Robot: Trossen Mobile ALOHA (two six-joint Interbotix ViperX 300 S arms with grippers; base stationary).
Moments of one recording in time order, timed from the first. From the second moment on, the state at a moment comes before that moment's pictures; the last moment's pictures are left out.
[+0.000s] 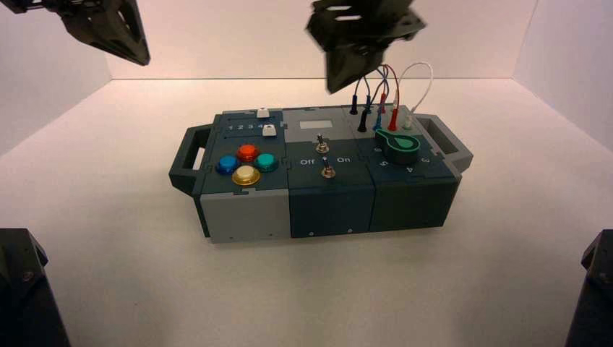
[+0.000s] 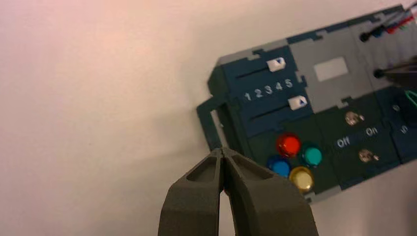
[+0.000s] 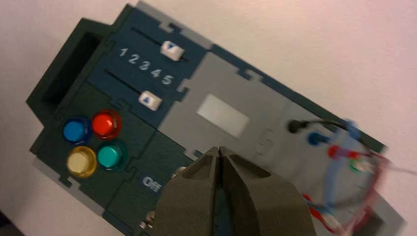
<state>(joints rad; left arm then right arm) -0.37 -0.58 0.98 -0.08 0.65 -0.10 0.71 -0.02 0.68 0.09 0.42 -0.01</state>
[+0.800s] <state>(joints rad) -0.38 -0.56 0.98 -0.07 0.65 -0.10 0.73 0.22 0.48 0.22 0.47 -0.01</state>
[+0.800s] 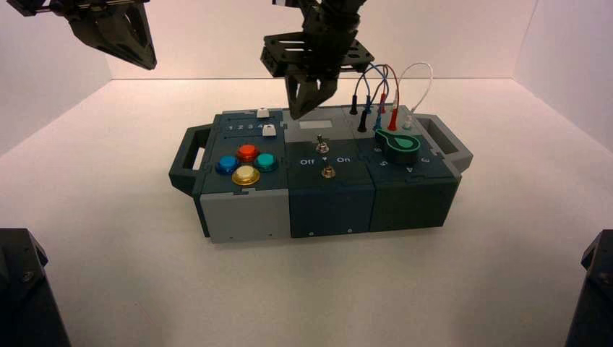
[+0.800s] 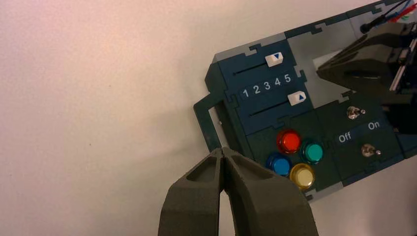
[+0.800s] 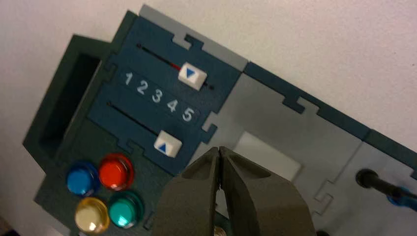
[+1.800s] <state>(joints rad) -0.38 -0.56 0.98 -0.06 0.65 -0.09 0.76 0.27 0.47 0.37 0.48 -0.01</state>
